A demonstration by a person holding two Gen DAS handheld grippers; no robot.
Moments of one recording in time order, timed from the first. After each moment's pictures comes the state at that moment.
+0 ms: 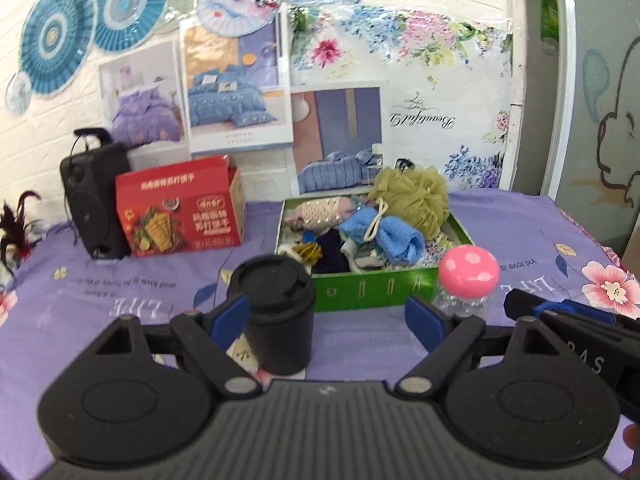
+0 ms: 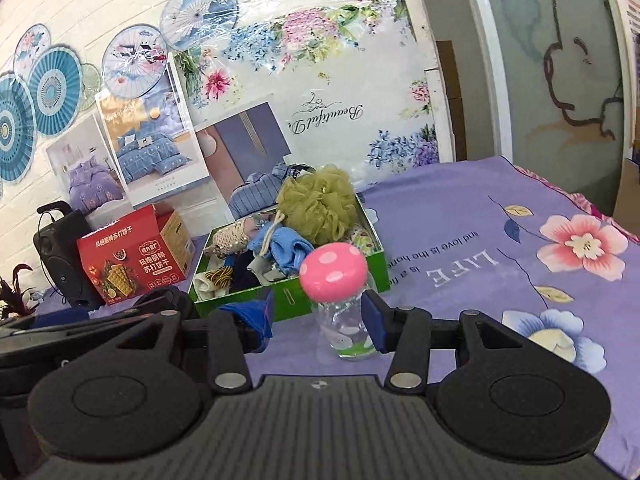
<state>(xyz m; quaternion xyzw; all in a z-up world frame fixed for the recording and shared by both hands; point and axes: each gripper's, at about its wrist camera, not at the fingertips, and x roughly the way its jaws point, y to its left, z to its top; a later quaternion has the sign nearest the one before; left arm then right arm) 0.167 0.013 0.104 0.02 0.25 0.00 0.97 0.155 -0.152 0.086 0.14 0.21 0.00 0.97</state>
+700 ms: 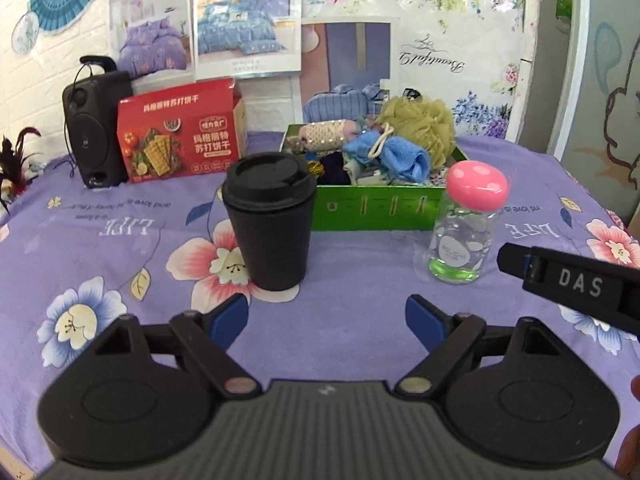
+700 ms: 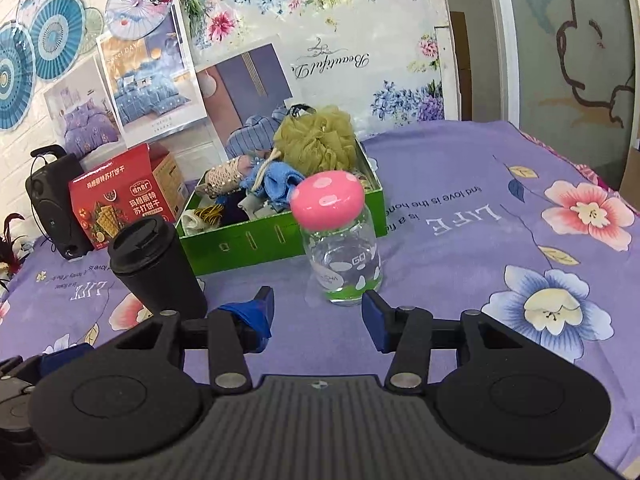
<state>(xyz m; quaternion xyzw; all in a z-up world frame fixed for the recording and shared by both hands) 0.149 0.017 0.050 0.00 0.31 -0.01 0.95 0.161 -0.148 0.058 0.11 0.27 0.01 0.96</state>
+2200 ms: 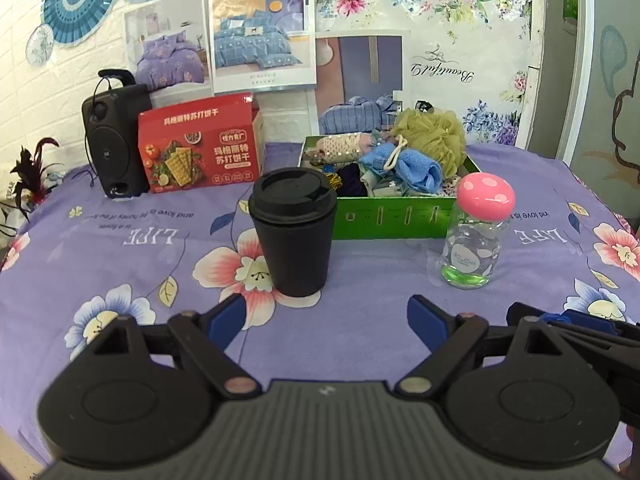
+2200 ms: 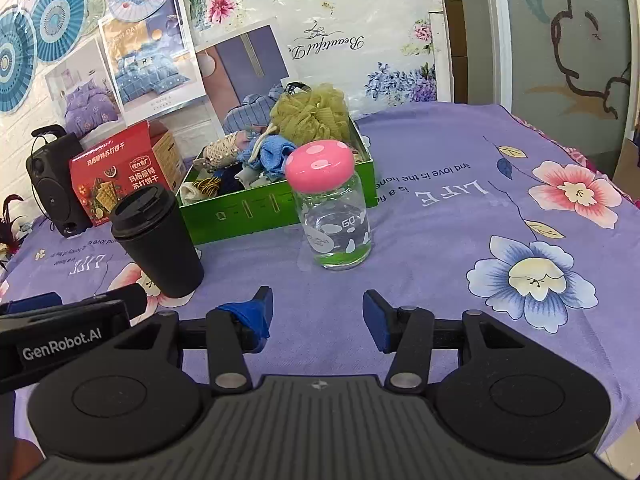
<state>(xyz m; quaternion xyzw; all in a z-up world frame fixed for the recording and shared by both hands) 0.136 0.024 0.067 0.00 0.30 0.02 0.95 0.141 -0.147 0.048 0.10 0.30 0.01 0.95</state>
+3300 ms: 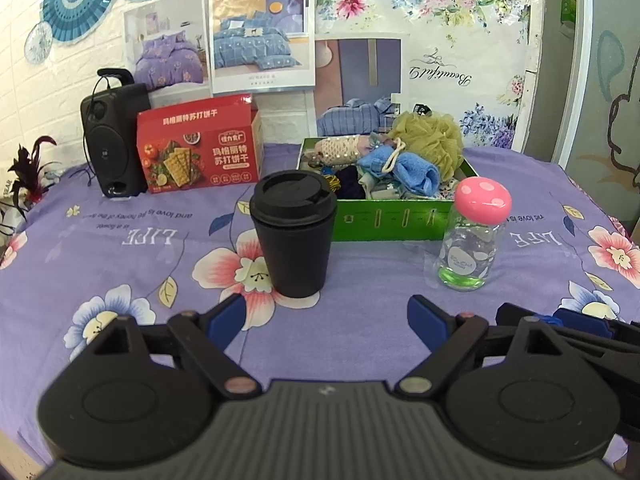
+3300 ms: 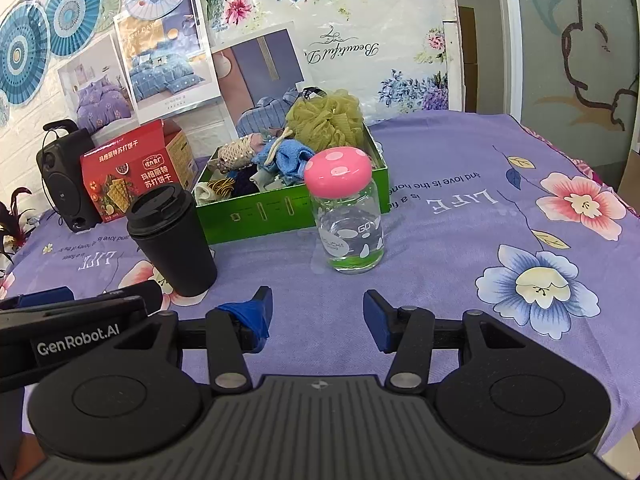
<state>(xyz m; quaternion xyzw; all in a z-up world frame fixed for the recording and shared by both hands) 0.133 0.026 0.070 0.00 0.30 0.01 0.95 0.138 -0.137 0.054 0.09 0.29 0.02 0.95</state>
